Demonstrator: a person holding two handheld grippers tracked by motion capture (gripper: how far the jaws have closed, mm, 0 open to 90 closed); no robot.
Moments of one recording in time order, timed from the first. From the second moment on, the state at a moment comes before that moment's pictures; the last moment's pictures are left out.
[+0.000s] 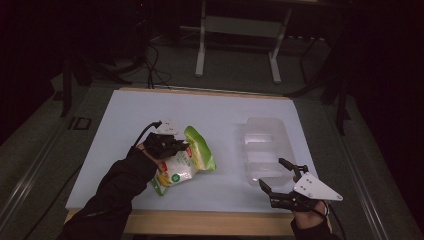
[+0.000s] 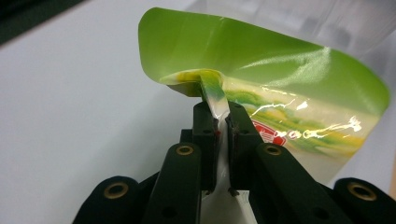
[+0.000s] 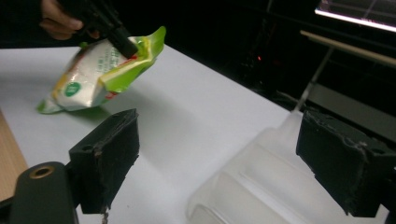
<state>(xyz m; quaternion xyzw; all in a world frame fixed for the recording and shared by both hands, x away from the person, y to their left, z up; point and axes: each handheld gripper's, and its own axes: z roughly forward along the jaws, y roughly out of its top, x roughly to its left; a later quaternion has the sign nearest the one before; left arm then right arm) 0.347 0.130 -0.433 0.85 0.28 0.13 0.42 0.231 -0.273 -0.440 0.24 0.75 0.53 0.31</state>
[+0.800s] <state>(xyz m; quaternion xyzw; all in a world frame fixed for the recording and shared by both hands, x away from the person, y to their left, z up) 0.328 0.105 -0.371 0.75 0.30 0.18 0.56 0.240 -0.247 -0.408 0.25 0.74 0.57 0.26</state>
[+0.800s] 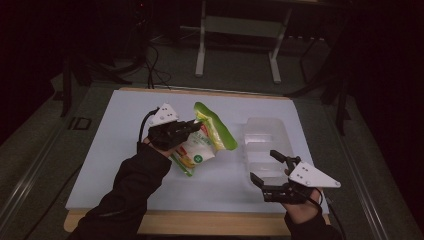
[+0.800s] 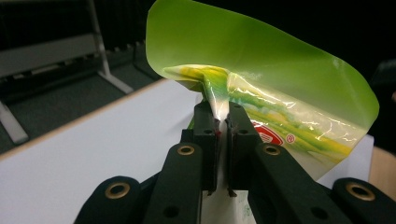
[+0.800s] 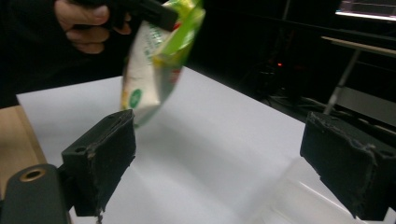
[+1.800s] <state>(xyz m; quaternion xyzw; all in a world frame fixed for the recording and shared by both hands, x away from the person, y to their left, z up) 0.322 0.063 -0.369 0.74 0.27 0.14 0.60 0.308 -0.192 -0.398 0.25 0.79 0.55 0.12</state>
